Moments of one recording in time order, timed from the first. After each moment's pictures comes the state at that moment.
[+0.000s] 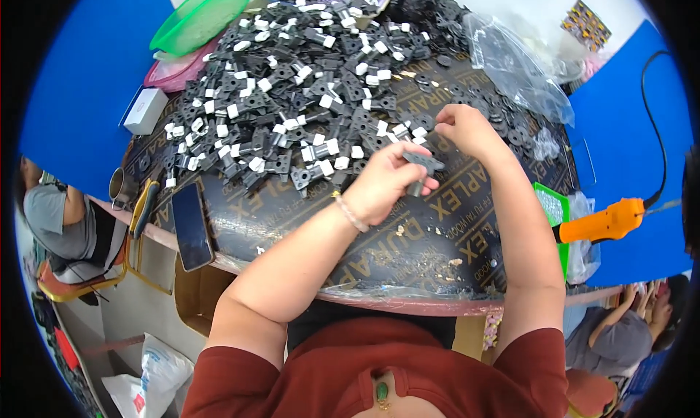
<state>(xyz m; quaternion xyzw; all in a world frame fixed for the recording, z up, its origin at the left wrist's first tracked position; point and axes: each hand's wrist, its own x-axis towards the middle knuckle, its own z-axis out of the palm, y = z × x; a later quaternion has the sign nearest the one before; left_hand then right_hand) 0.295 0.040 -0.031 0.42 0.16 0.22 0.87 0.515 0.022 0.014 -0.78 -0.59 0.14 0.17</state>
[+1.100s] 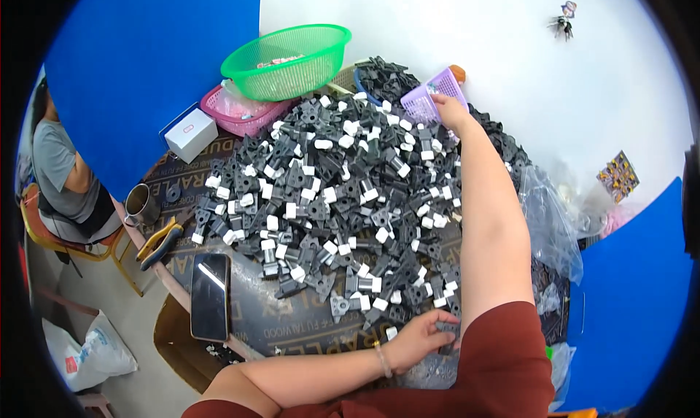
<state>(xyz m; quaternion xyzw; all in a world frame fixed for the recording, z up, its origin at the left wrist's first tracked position) 0.301 0.022 -0.043 0.33 0.16 0.22 0.90 0.536 0.437 0.059 -0.64 -0.68 0.18 0.31</state>
